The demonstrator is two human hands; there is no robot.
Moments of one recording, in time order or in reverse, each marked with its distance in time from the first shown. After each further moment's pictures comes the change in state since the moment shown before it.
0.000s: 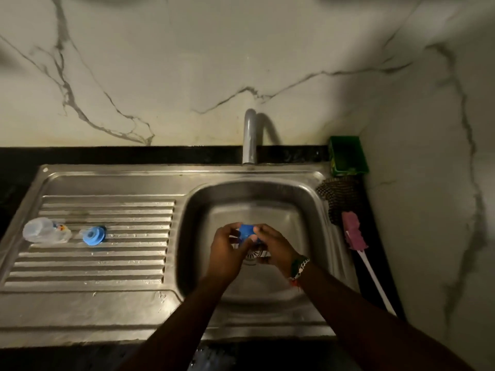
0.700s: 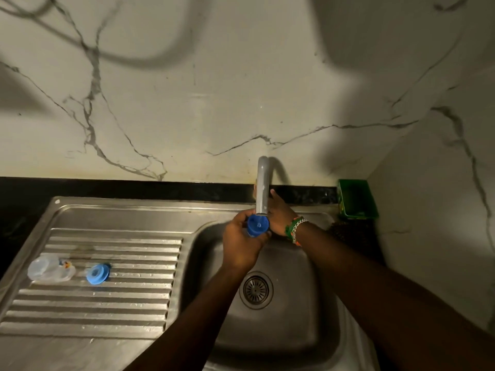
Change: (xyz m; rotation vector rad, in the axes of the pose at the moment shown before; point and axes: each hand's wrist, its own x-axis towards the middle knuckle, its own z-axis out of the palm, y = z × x) left_hand 0.072 0.114 -0.010 -0.112 0.083 0.155; right_hand 0.120 -0.140 -0.033 -1.053 0.043 -0.469
